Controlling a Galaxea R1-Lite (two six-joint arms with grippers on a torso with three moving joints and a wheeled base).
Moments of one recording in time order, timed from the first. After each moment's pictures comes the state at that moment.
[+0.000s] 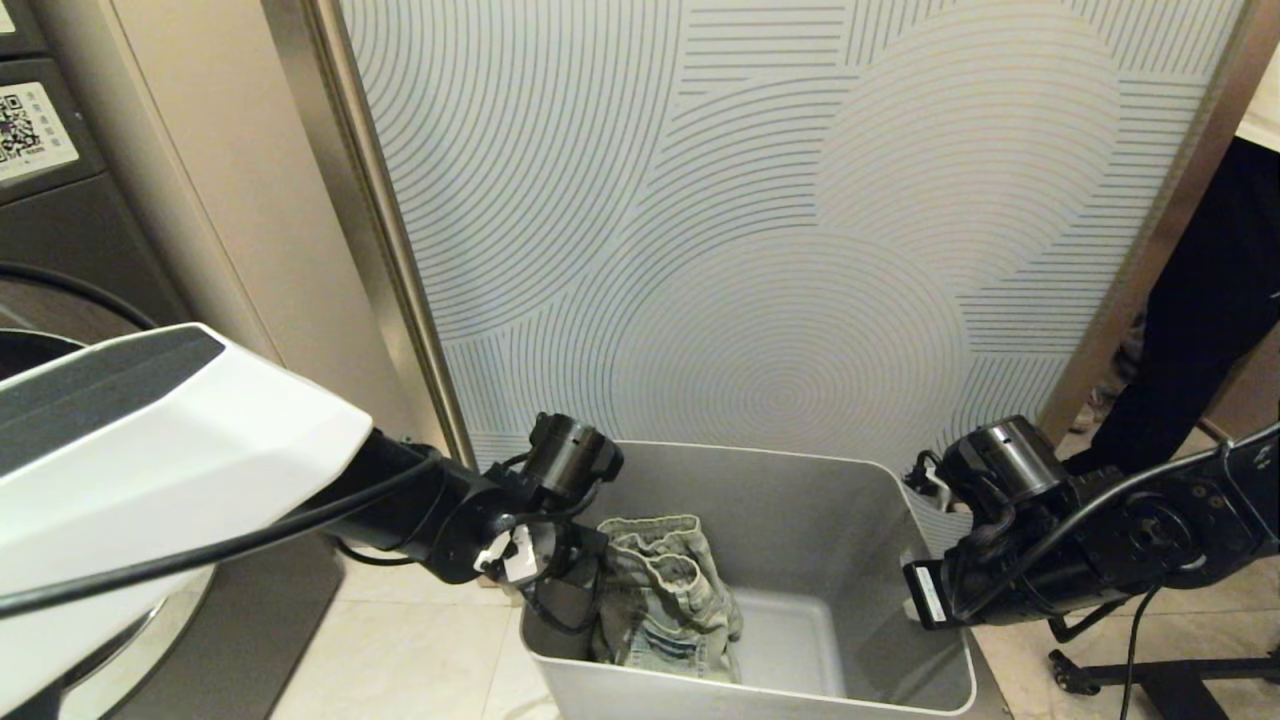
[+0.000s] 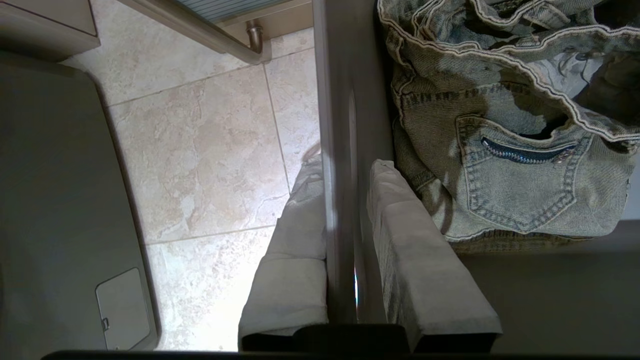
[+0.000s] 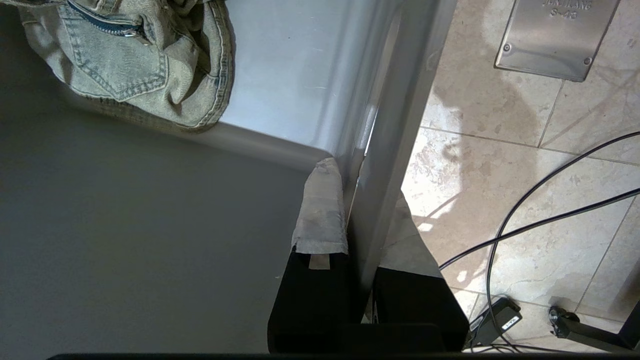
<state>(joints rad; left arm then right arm) -0.62 2.10 -1.14 -0.03 0.40 -0.13 0.28 1.84 -0.85 0.07 0.02 0.21</state>
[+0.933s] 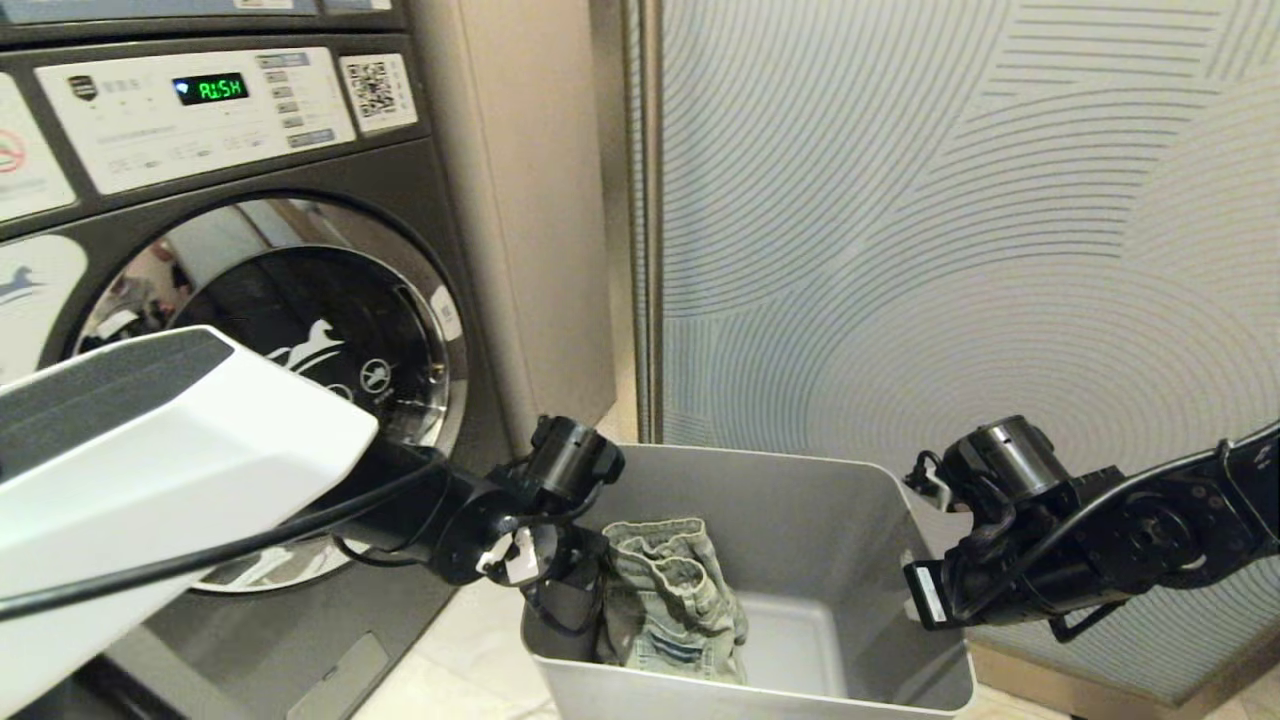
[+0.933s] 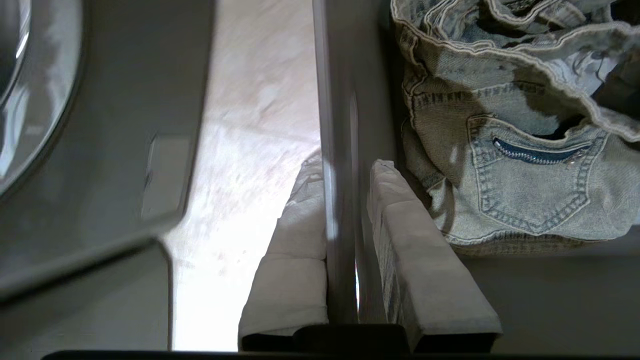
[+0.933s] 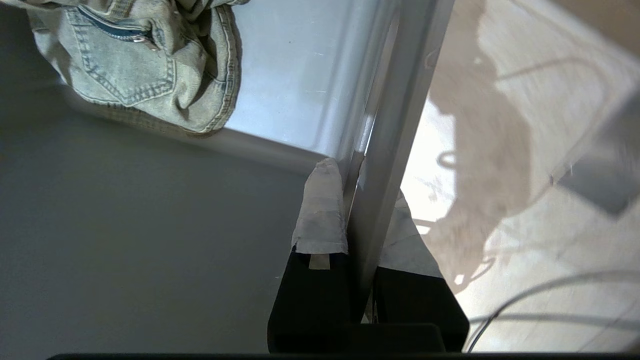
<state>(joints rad) -0.62 2.11 -1.15 -0.04 0.40 -0.13 0.28 1.84 -0.85 0.07 0.03 0.21</state>
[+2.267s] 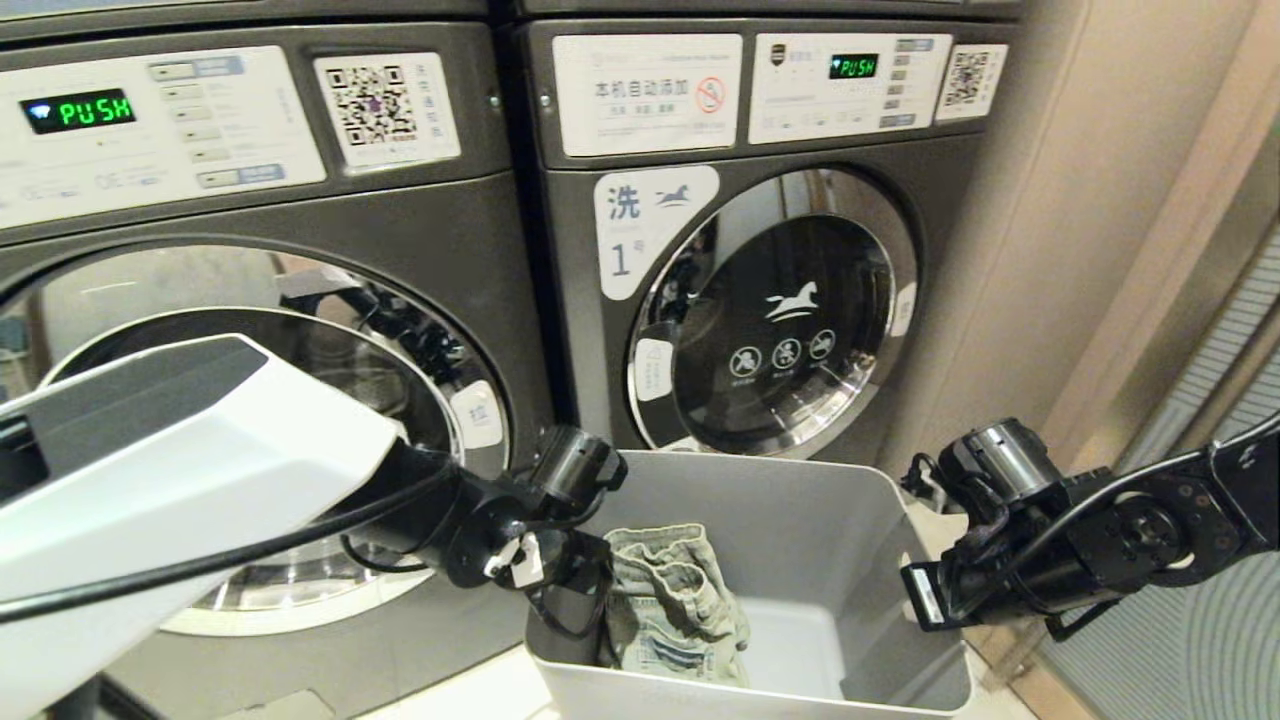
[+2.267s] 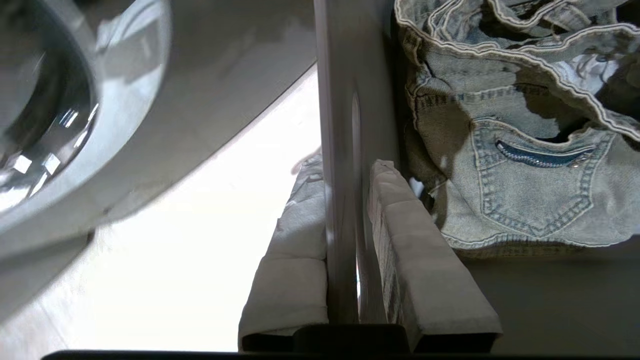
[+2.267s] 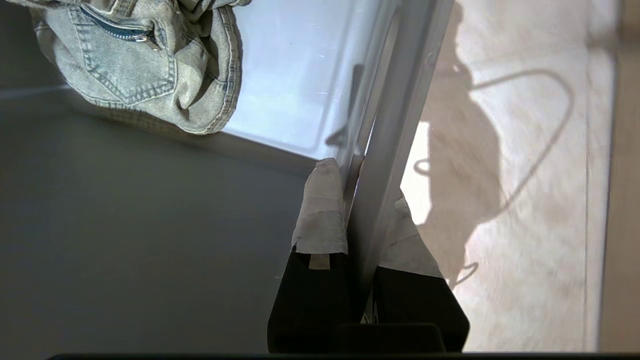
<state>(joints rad) -0.62 2.14 -1.15 -0.04 0.40 -0.15 0.28 1.86 -0.85 0.07 0.02 0.20</state>
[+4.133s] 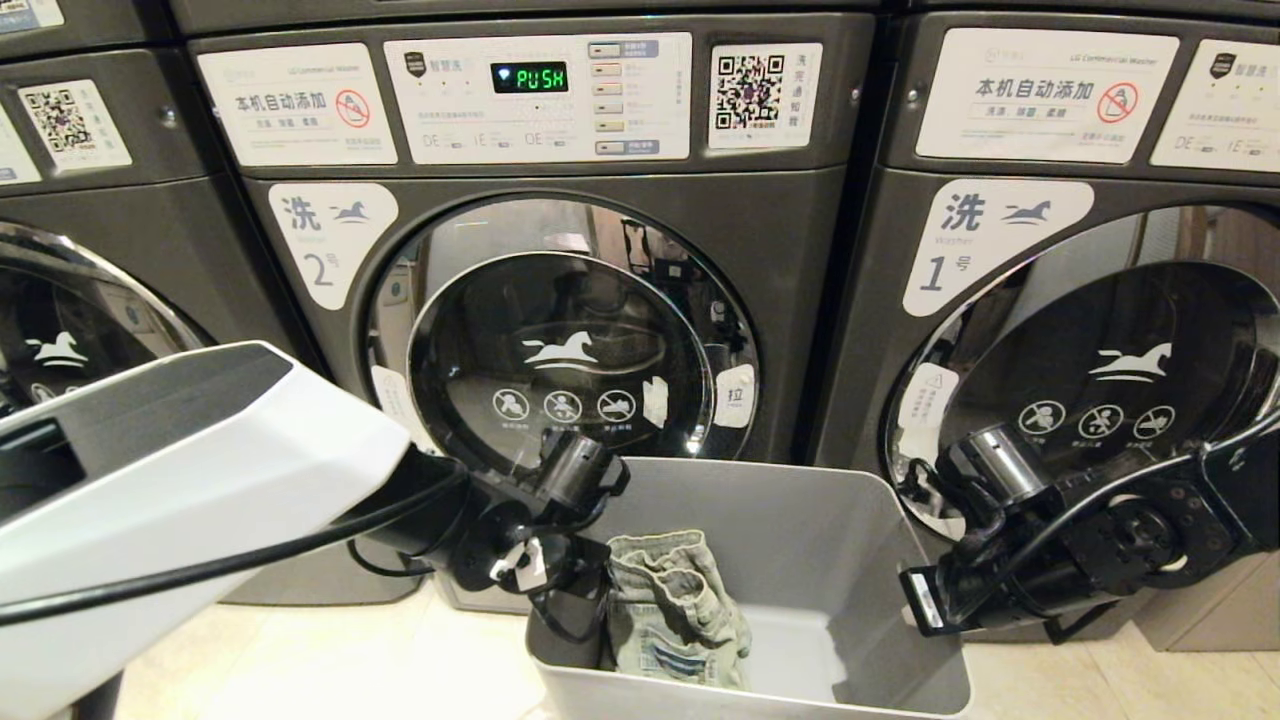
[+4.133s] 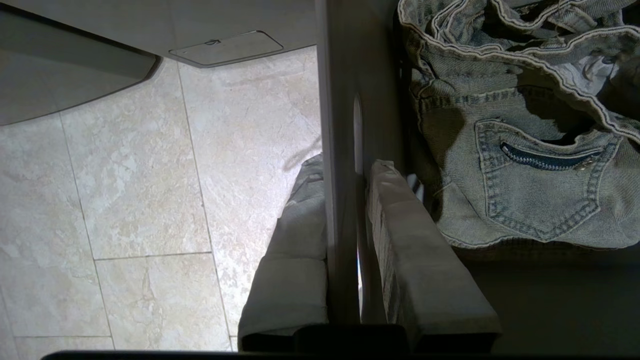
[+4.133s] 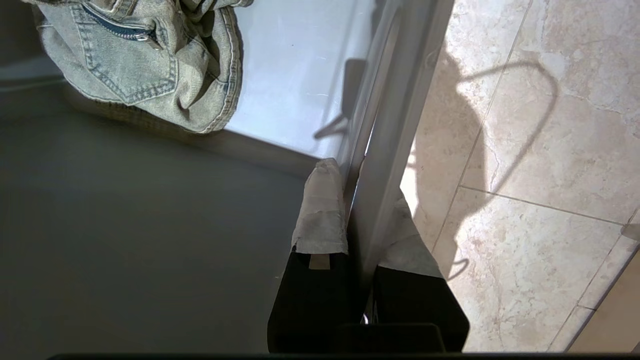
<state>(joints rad) -0.61 2.16 -1.15 -0.04 0.40 -0.16 0.28 1.87 -0.85 0.06 0.03 0.18</state>
